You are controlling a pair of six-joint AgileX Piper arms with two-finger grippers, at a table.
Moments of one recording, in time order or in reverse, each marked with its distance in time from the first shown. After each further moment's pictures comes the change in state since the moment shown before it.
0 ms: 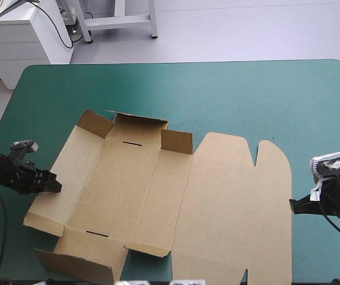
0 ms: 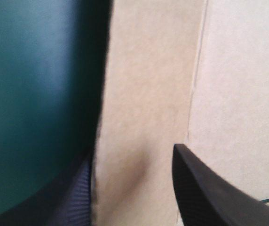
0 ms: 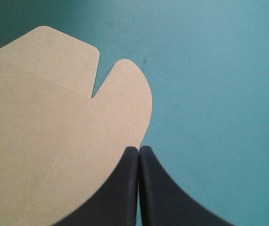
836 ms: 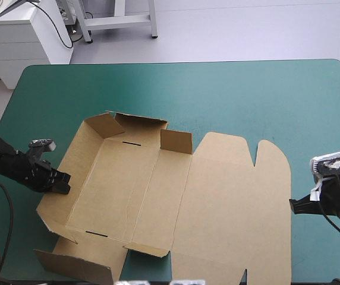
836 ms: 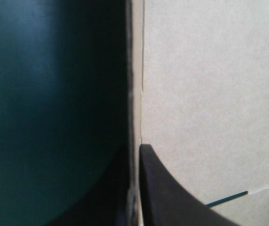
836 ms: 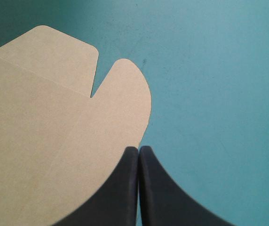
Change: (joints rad) left arm -0.137 0.000 0.000 0.030 0.017 -0.070; right arm 0.000 0.000 0.000 0.000 0.000 -0.001
